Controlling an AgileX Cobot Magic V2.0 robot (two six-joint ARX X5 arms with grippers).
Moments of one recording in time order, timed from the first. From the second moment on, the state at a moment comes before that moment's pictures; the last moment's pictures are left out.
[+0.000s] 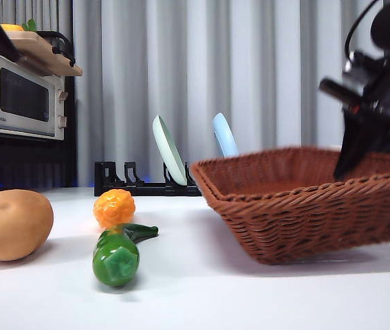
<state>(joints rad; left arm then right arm) -0.07 0.87 0.75 -0.53 0.50 -0.15 0.14 1.48 0.98 -0.51 -0.39 0.16</state>
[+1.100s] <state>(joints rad) -0.42 1.86 1.33 -0.61 0.05 -0.18 0.14 1.11 0.98 -0.64 -0.38 0.19</state>
